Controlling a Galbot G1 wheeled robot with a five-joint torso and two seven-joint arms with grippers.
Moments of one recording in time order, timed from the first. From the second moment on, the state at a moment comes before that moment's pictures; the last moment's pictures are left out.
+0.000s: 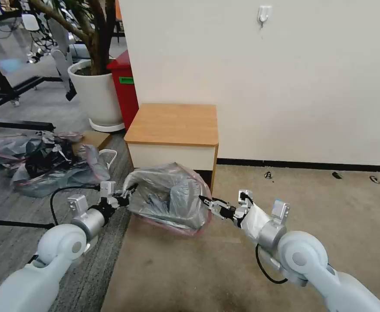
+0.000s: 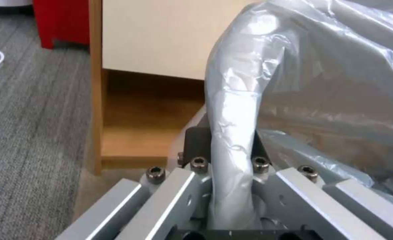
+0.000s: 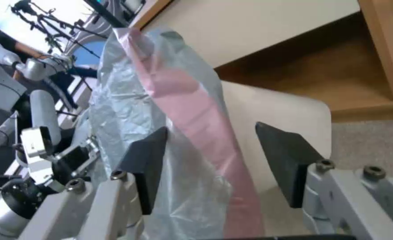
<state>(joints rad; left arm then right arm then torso) 1.30 -0.87 -0.45 -1.92 -0.96 0.33 0.01 -1.20 0.89 0.13 2.11 1.32 -0.35 0.20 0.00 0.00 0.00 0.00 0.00</state>
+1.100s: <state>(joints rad) 1.29 -0.87 -0.45 -1.92 -0.96 0.33 0.01 -1.21 0.88 0.14 2.11 1.29 -0.32 0.18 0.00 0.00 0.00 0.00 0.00</state>
